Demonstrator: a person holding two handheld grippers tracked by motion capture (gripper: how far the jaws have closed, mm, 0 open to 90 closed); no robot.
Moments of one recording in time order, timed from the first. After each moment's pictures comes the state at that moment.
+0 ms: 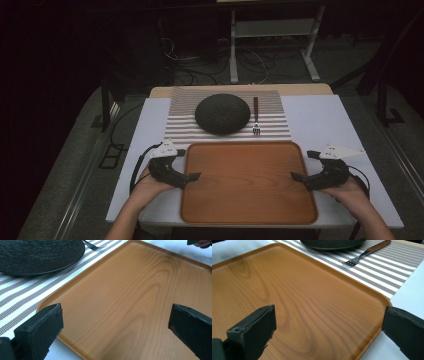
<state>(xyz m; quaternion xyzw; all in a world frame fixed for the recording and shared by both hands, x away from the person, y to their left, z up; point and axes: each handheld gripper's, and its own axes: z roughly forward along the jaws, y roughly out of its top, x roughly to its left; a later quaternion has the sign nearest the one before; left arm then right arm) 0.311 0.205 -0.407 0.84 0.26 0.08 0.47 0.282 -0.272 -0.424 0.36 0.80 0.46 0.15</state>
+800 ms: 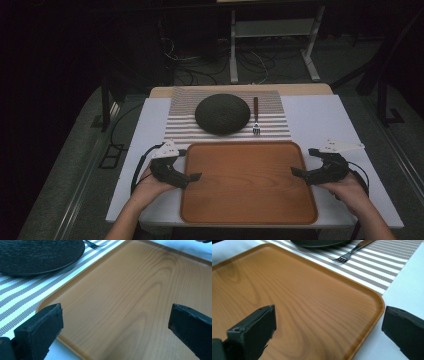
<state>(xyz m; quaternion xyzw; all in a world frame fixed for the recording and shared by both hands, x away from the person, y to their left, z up) 0.313 0.202 -0.411 0.84 0.26 0.08 0.46 0.293 -0.273 -0.421 0.40 0.79 0.44 0.14</state>
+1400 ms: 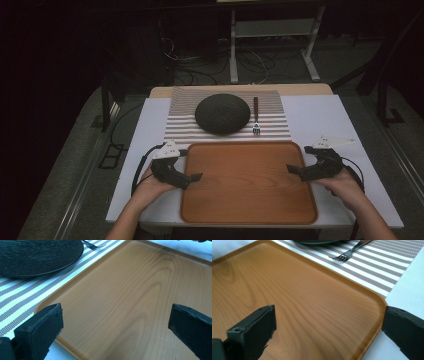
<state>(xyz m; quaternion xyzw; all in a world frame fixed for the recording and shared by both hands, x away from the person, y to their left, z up) 0.312 0.201 -0.411 0.84 0.25 0.09 0.47 0.306 -0.263 -0.421 0.40 0.80 0.43 0.13</state>
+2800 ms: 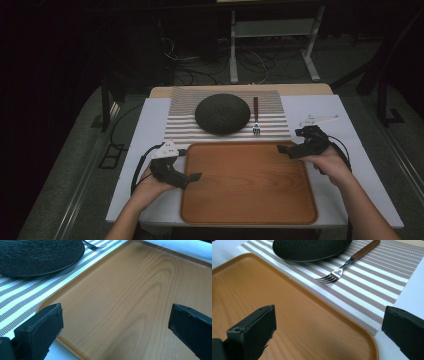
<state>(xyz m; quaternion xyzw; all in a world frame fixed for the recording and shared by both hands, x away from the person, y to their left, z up) 0.312 0.203 -0.411 0.84 0.26 0.09 0.47 0.365 -0.243 -0.405 0.41 0.80 0.42 0.13</state>
